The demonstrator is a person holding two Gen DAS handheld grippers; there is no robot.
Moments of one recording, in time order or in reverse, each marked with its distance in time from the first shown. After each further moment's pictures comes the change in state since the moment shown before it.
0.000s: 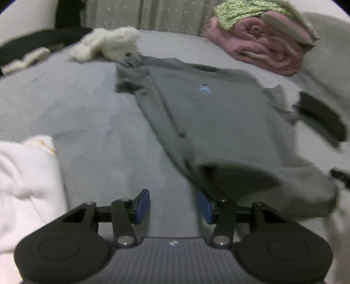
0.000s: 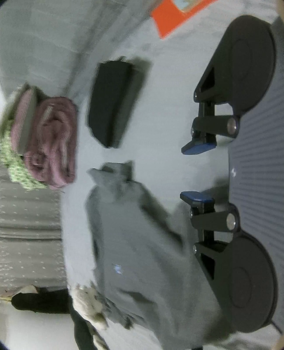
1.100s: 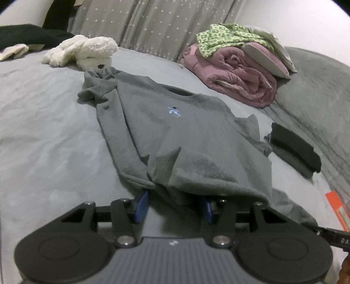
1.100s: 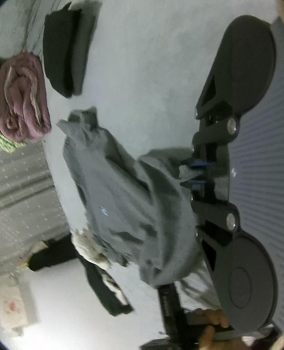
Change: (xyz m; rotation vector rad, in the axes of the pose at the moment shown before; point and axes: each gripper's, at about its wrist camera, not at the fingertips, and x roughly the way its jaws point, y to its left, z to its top) left arm 0.042 -0.007 0.002 -0.085 -0.168 -0.178; right arm 0.003 -0.033 -0.027 0.144 0.036 0.433
